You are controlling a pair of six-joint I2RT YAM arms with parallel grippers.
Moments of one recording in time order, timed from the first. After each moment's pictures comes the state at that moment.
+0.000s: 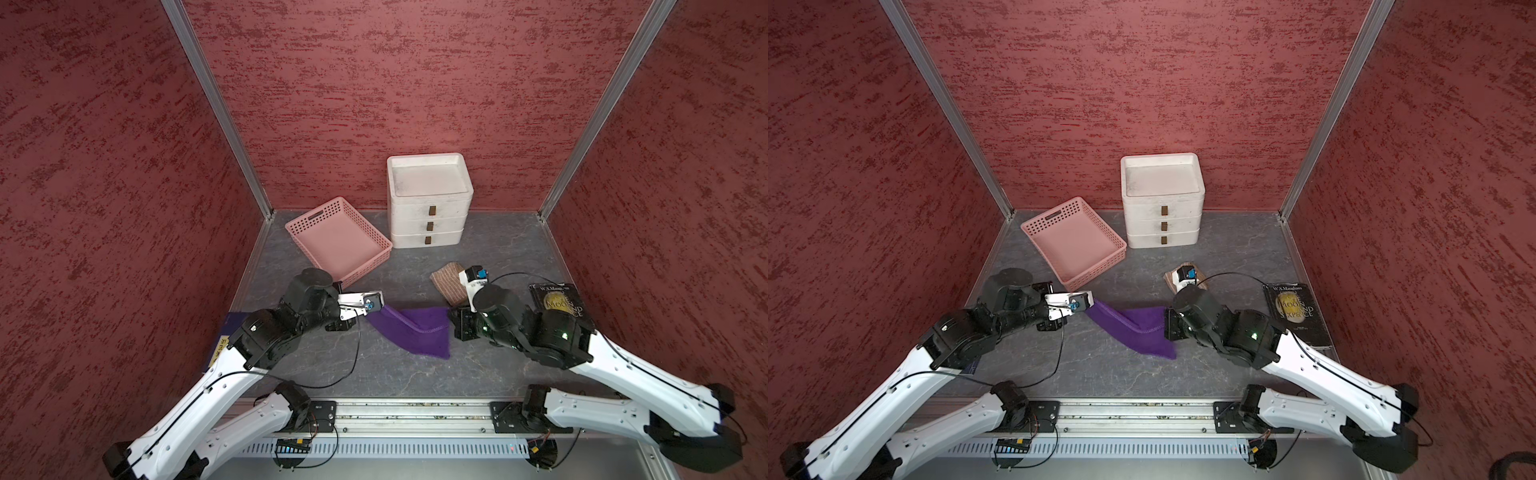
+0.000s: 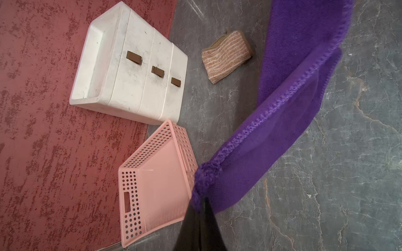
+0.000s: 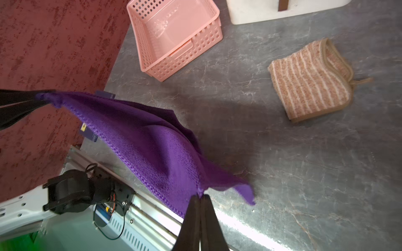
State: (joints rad) left arm -0.67 0.81 1.05 -0.85 0.00 0.87; right arm 1.02 1.00 1.12 -0.89 0.21 0.76
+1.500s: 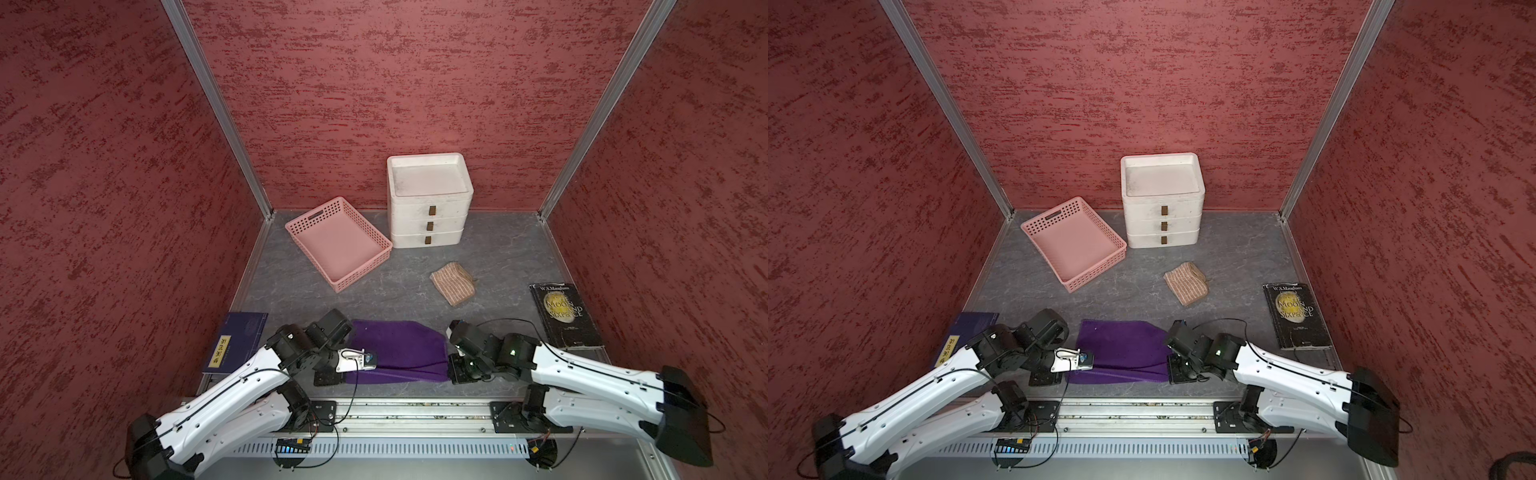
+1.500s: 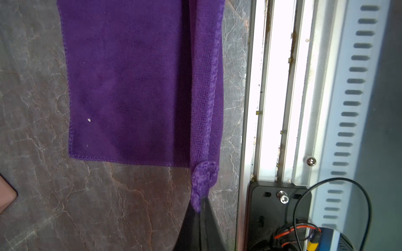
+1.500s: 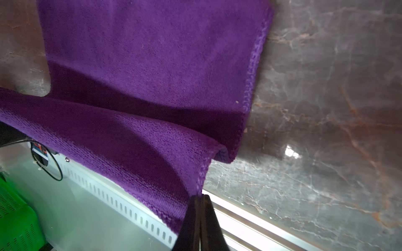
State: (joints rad) left arm -0.77 0.83 0.65 -1.13 0.14 0.76; right arm 1.06 1.07 0.63 -0.73 -0.16 0.91
